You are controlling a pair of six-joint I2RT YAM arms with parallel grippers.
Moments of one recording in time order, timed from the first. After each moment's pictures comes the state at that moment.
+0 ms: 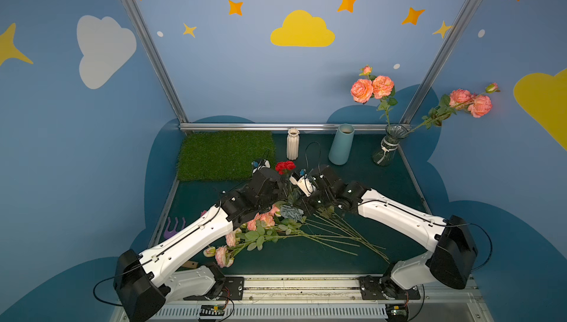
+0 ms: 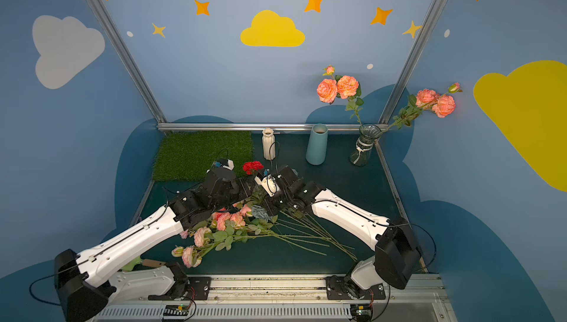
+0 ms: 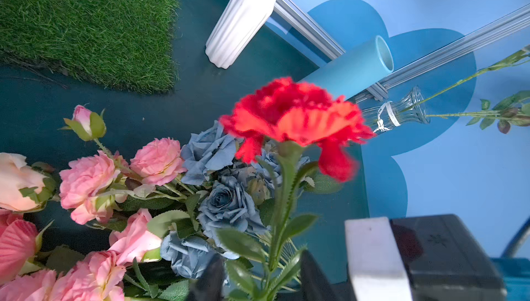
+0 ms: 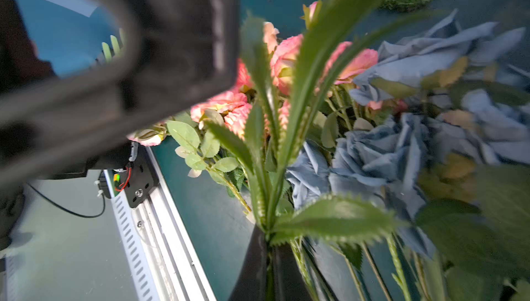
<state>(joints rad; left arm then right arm) -0.77 1.17 1.03 -0.49 -0.18 -0.99 0.87 1.45 1.14 -0.53 -0.30 0.18</state>
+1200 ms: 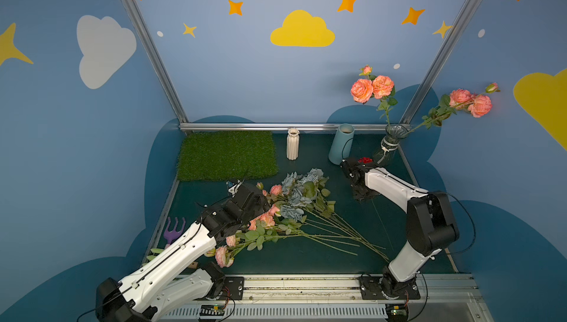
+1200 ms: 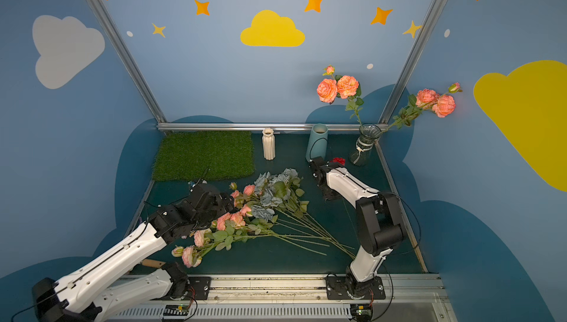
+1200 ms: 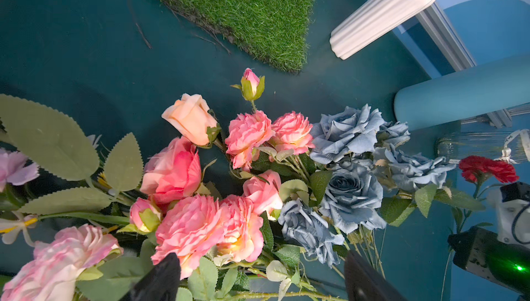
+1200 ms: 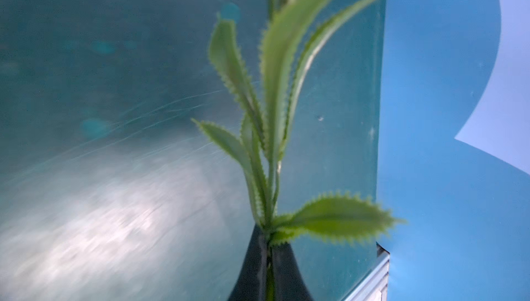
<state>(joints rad) -0.68 0.96 0.85 -0.79 -0.26 -1.10 0.37 1.74 1.19 -0.98 0.64 0.34</state>
